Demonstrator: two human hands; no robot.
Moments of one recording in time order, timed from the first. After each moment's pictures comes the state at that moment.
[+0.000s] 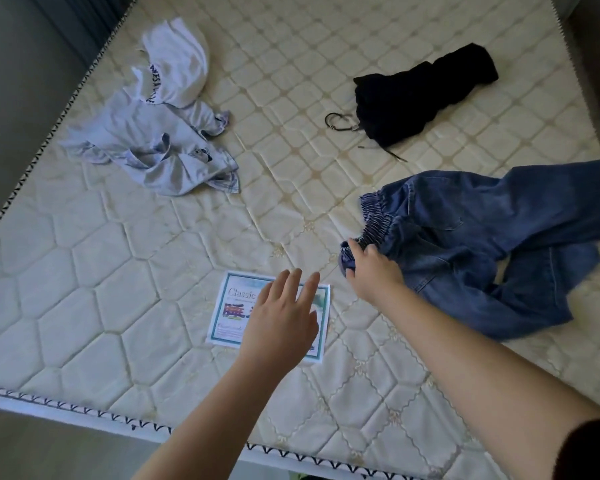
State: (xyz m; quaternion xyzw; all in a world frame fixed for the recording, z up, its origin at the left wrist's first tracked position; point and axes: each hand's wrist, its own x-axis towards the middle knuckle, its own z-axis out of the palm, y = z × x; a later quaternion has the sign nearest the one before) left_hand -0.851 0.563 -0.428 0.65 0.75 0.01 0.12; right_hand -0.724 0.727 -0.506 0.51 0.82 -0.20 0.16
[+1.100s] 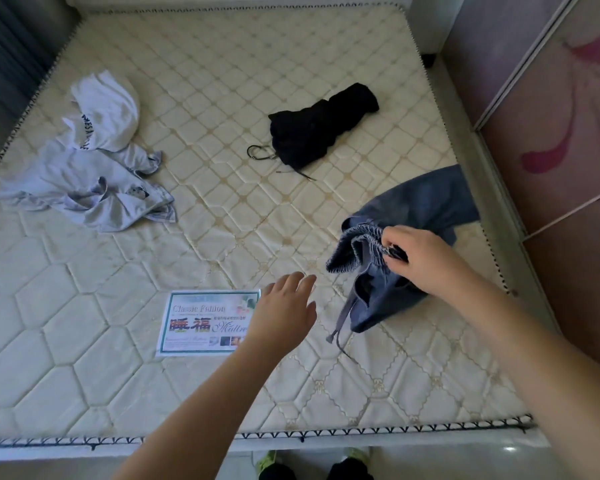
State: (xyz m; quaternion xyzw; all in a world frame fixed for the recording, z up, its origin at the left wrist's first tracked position) left_hand -0.711 0.594 -0.357 0.71 0.68 0.05 0.16; right_hand -0.482 0.714 -0.272 0.46 0.86 -0.22 -0.05
